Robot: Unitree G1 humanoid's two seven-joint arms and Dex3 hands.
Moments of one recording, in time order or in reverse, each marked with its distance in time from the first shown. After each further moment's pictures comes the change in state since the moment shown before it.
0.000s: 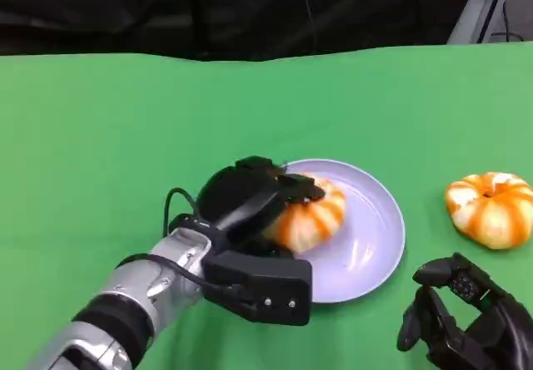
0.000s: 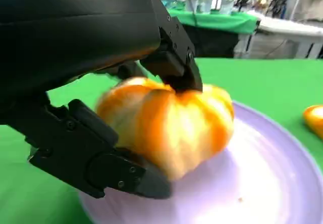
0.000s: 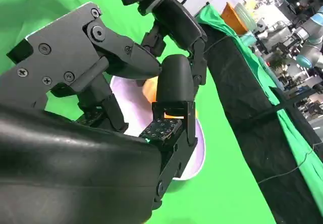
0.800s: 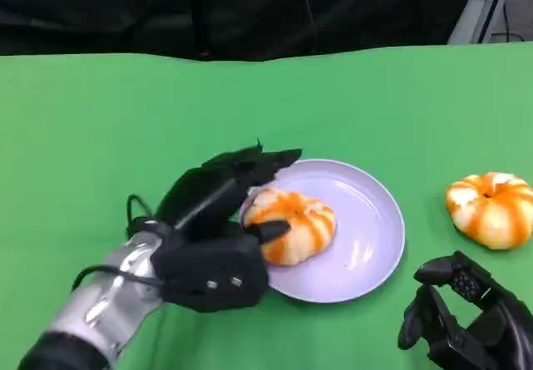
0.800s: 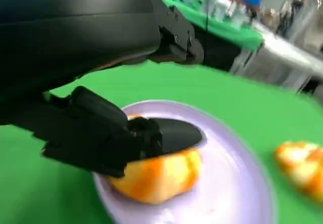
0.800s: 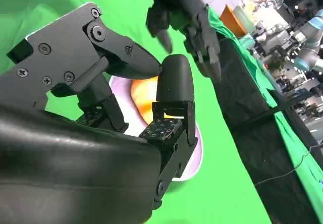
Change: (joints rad) left arm 0.237 0.106 0.212 -0.403 -0.361 -0.033 -0.306; right arm -0.005 -0.002 -0.005 0.007 -0.001 -0.015 0.012
